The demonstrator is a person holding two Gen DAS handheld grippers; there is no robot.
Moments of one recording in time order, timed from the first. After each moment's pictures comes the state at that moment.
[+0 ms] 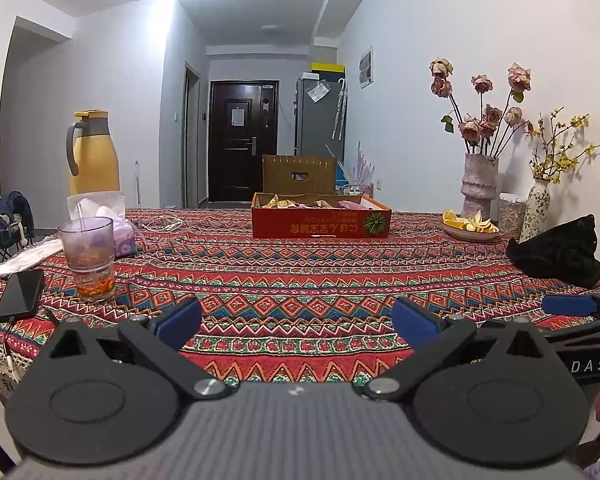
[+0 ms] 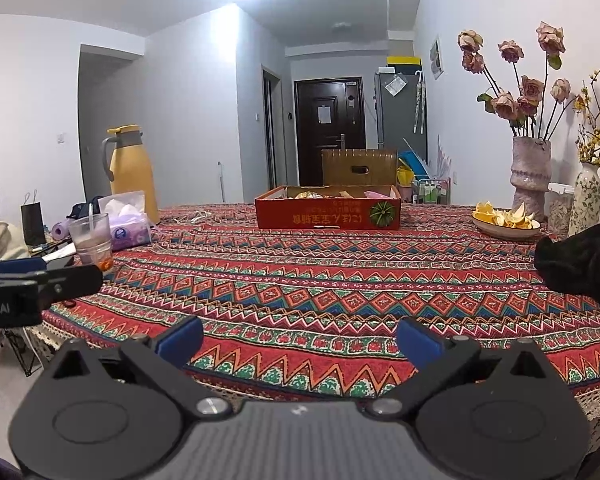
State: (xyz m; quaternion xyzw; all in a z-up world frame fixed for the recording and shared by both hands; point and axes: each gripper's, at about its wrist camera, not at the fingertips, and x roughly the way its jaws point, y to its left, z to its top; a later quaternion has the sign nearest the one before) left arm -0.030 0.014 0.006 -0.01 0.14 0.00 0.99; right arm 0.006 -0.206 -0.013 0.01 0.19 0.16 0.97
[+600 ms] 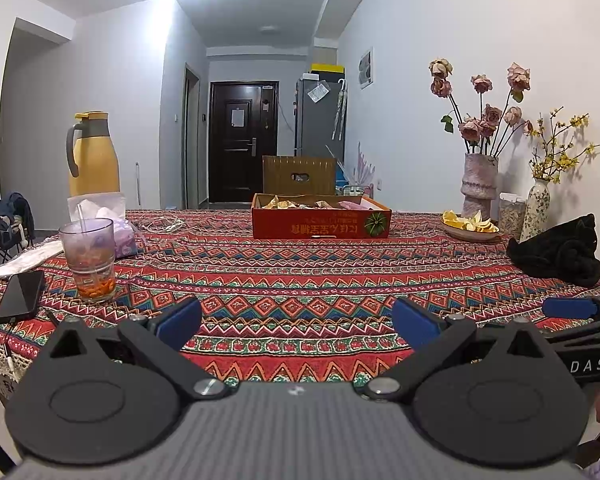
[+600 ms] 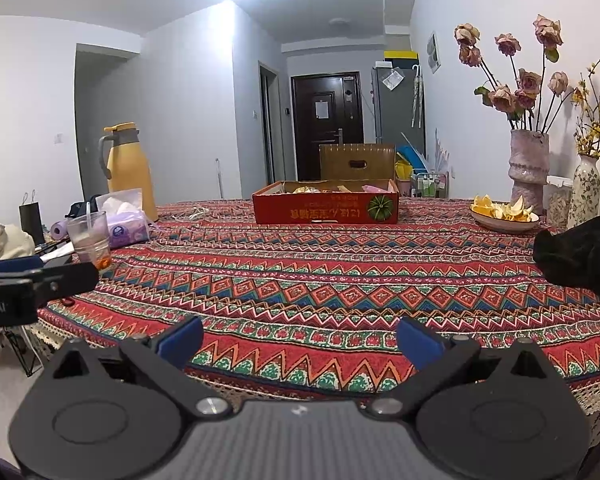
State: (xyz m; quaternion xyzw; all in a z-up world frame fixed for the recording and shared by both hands) left arm -0.030 0.015 0.008 -0.01 0.14 0.00 0.99; right arm 0.007 -0.207 -0.015 0.01 0.19 0.16 0.97
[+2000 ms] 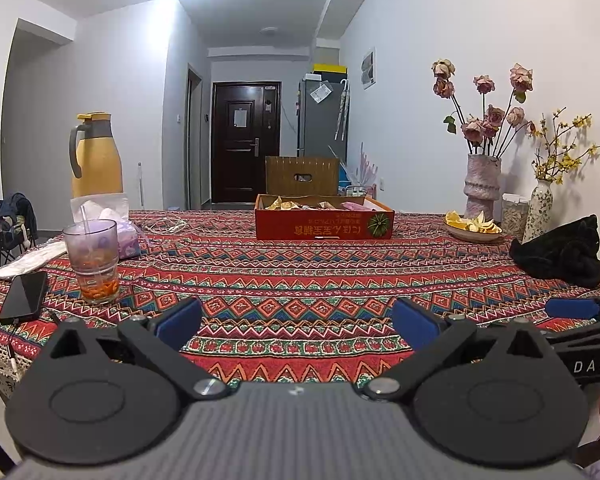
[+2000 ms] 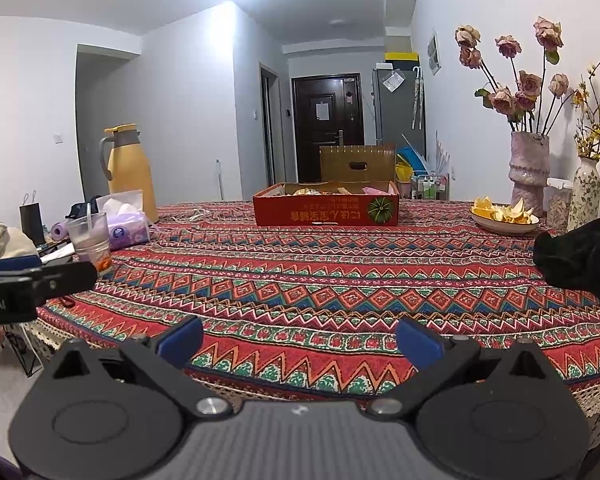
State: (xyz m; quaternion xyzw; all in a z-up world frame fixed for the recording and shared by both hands) left arm -0.029 0.018 0.008 -0.01 0.14 0.00 0.99; right arm 0.007 -0.207 -0.015 0.01 0.19 0.16 0.97
